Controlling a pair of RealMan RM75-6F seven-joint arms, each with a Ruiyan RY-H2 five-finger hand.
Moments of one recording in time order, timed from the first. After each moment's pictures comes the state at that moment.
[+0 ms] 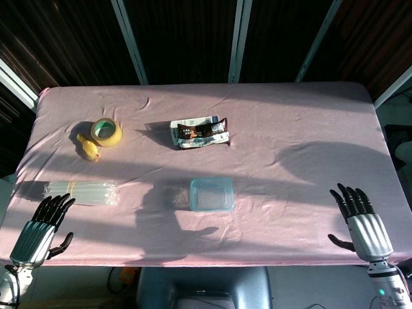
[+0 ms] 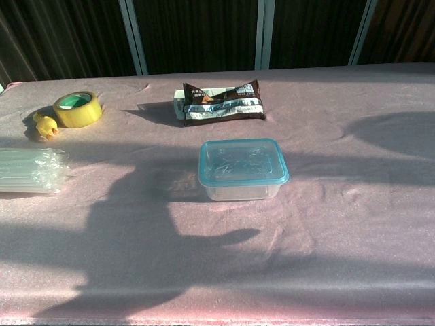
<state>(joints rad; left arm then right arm) -0.15 -1.16 0.05 -1.53 1.69 1.46 -0.05 0.08 -1.15 0.00 -1.59 -1.61 1.49 -0.11</state>
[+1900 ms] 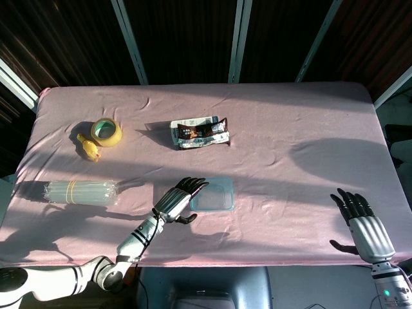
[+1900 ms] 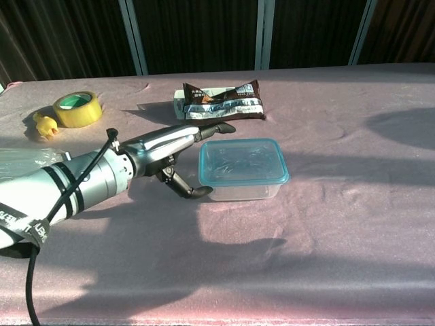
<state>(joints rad) -0.78 -1.75 -0.21 -1.38 1.31 0.83 0.08 0.10 -1.09 -0.02 -1.63 -1.57 1.40 -0.04</state>
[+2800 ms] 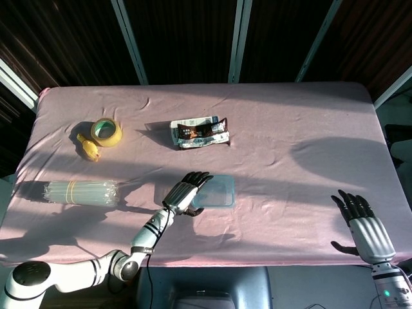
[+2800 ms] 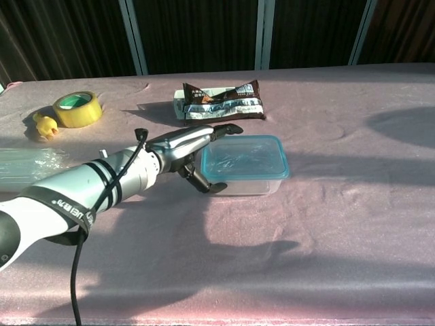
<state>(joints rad) -0.87 -1.86 -0.25 -1.23 1.17 0.80 0.13 0.09 -1.09 -0.02 -1.64 -1.56 1.39 -0.07</state>
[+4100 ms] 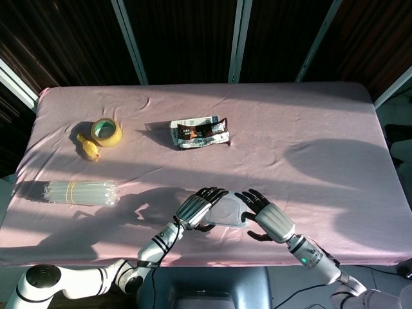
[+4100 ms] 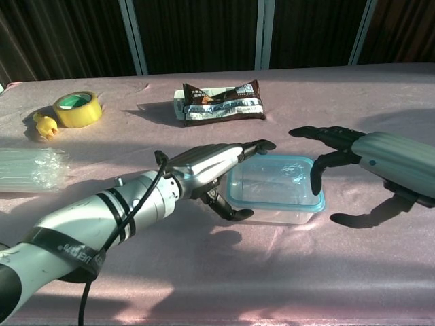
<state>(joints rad) -0.87 -1.93 -0.16 -1.23 1.32 0.88 0.10 0.46 -1.61 -0.02 -1.12 -1.88 1.30 0.22</state>
